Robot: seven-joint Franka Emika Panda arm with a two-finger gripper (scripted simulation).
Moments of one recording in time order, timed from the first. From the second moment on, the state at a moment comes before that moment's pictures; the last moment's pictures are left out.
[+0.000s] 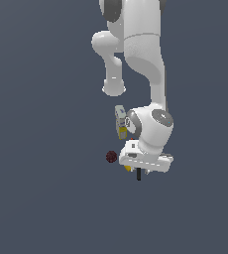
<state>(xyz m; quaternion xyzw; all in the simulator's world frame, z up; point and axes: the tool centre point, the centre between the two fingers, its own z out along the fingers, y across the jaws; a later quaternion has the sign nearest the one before) 0.101 0.114 0.047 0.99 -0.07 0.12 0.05</state>
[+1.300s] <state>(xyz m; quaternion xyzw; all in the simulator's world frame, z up) 0.103 0.109 0.025 0.99 -0.07 0.12 0.05</state>
